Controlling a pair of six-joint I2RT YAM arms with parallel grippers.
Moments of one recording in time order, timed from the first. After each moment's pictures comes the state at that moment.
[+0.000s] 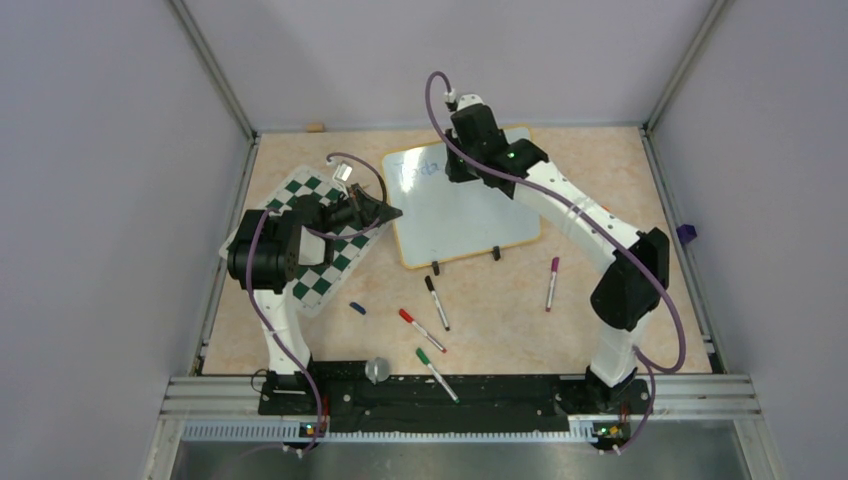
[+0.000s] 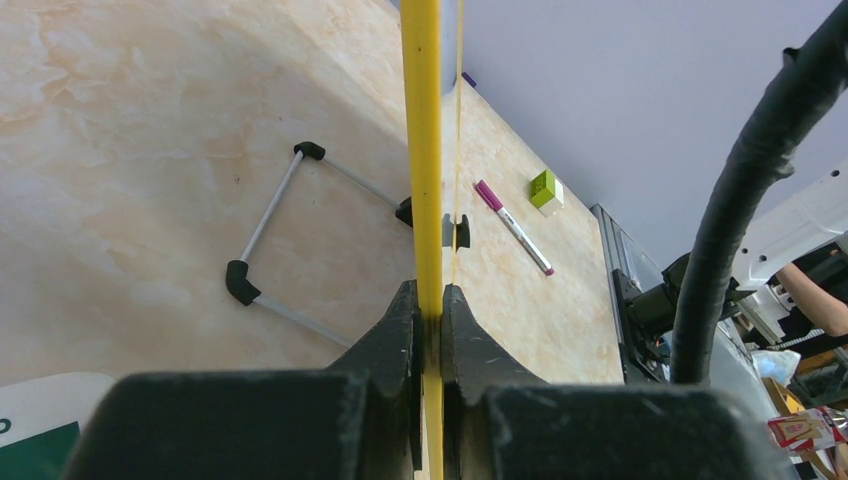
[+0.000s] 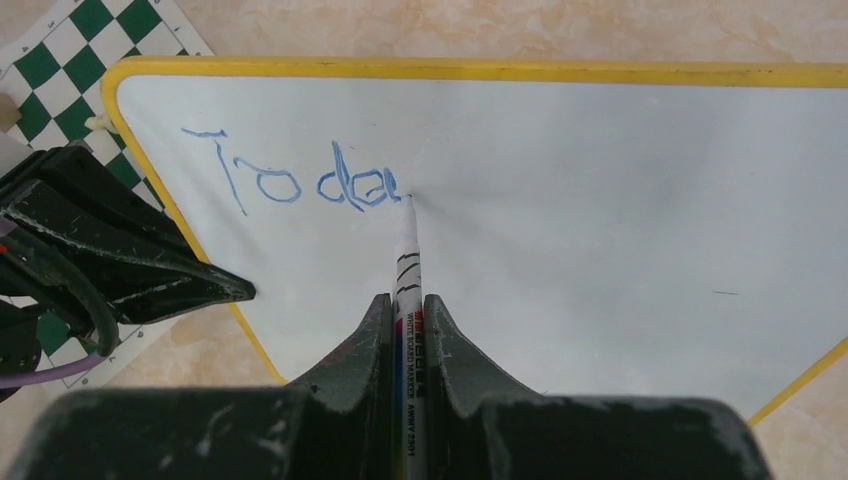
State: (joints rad) left arm -0.04 2.05 0.81 1.50 1.16 -0.92; right arm 0.68 1.84 1.83 -0.63 0.21 0.31
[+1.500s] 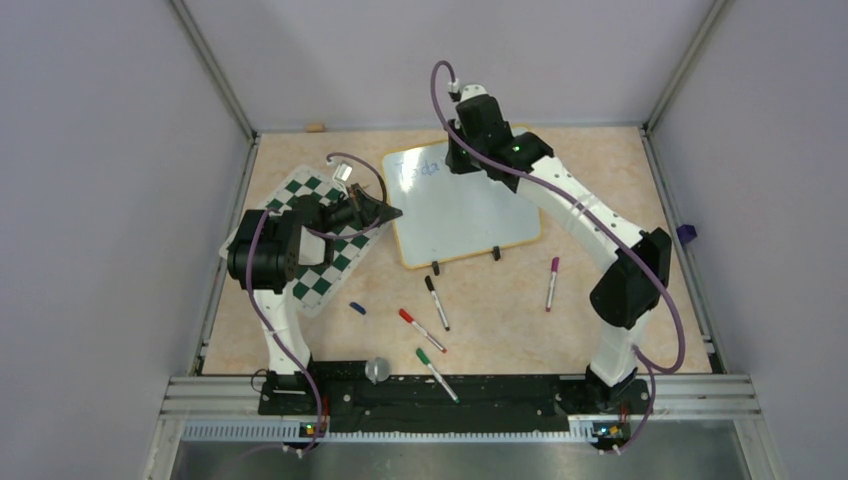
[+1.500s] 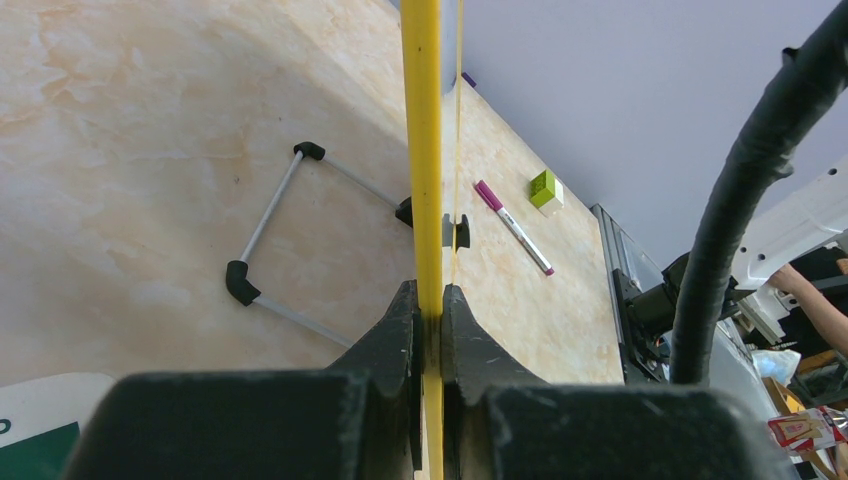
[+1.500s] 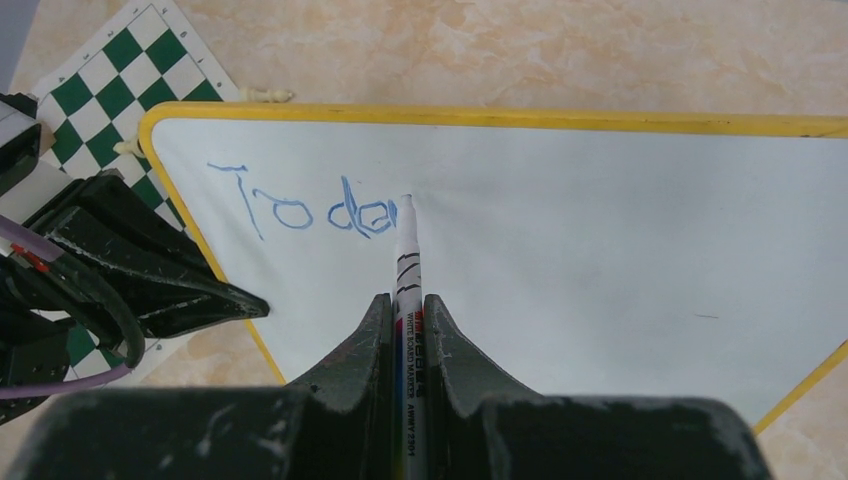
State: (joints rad) left arm -0.04 2.05 0.81 1.50 1.16 -0.92; right arm 0.66 1.84 1.88 -0.64 0.18 0.30
